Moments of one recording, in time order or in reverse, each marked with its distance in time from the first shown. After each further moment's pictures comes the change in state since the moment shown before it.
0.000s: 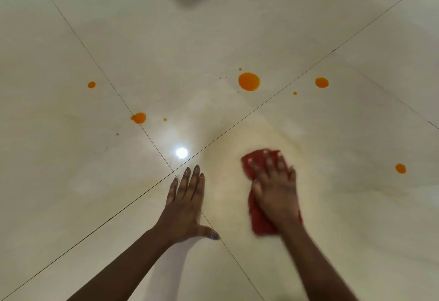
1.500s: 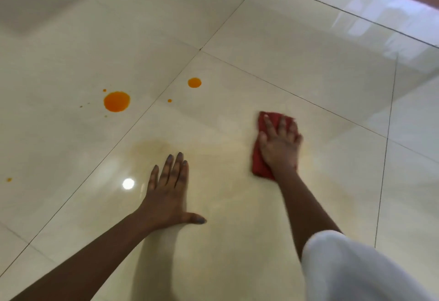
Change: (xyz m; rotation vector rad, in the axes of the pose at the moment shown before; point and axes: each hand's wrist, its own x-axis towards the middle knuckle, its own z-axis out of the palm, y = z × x) left_hand 0.140 0.167 -0.016 0.195 -0.030 0.291; right_hand 0.023 0.256 -0.050 0.048 0.050 0.684
